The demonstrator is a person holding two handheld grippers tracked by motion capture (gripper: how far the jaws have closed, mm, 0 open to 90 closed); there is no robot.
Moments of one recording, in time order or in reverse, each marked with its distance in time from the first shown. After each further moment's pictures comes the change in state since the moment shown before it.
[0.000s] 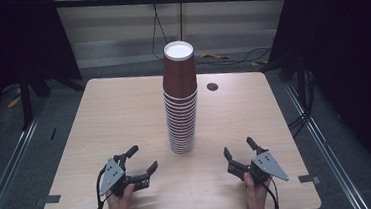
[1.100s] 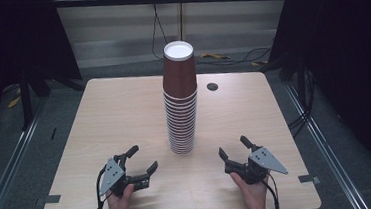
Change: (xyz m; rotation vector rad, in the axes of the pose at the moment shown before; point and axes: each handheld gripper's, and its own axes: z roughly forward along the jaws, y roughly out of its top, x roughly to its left) left arm 0.000 0.000 0.000 -0.001 -0.007 -0.001; right arm 0.008 0.018 0.004 0.058 0.109 0.017
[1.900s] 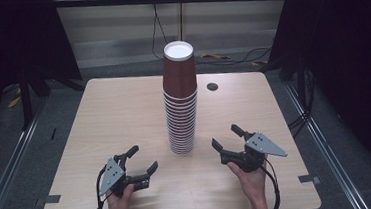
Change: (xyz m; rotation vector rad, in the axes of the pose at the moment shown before) left arm 0.000 0.000 0.000 -0.001 -0.003 0.001; right arm 0.003 0.043 0.018 -0.008 0.150 0.017
